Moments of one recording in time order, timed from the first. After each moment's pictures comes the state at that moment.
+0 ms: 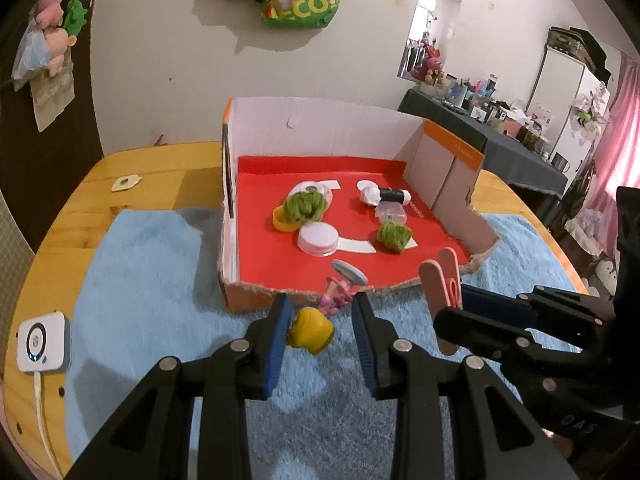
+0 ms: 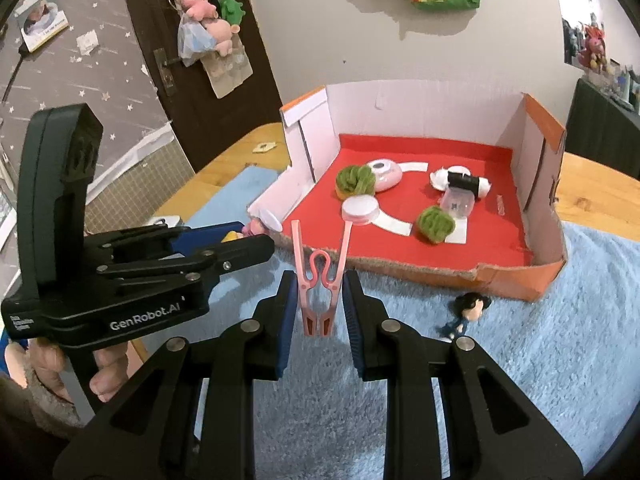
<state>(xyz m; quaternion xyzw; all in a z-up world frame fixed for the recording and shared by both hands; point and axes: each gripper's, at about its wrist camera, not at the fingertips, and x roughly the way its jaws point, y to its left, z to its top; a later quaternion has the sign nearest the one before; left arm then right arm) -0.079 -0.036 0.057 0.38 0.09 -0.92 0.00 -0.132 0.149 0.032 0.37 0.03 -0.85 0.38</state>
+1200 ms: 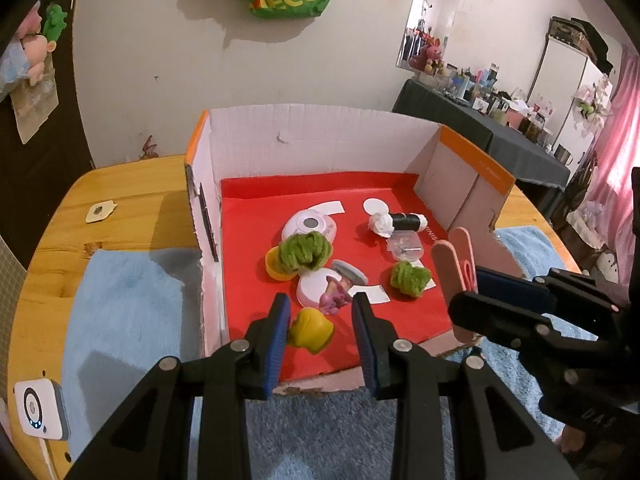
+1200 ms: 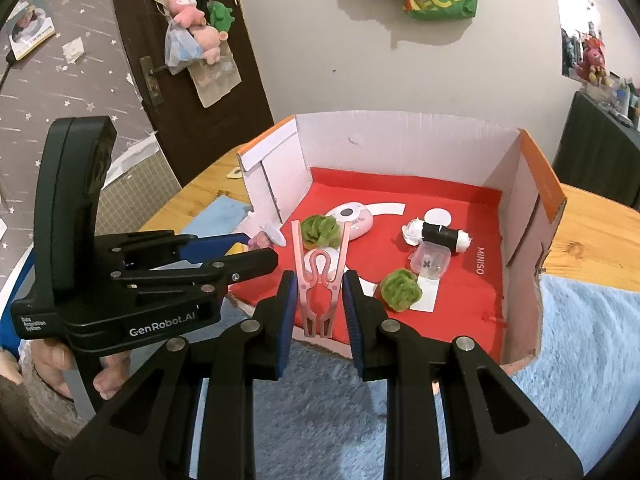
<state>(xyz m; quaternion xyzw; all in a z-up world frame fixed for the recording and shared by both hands) -0.147 -0.044 0.056 0.40 0.08 -0.91 -0.01 -0.188 0.142 0.048 0.36 0.05 -0.86 0.37</state>
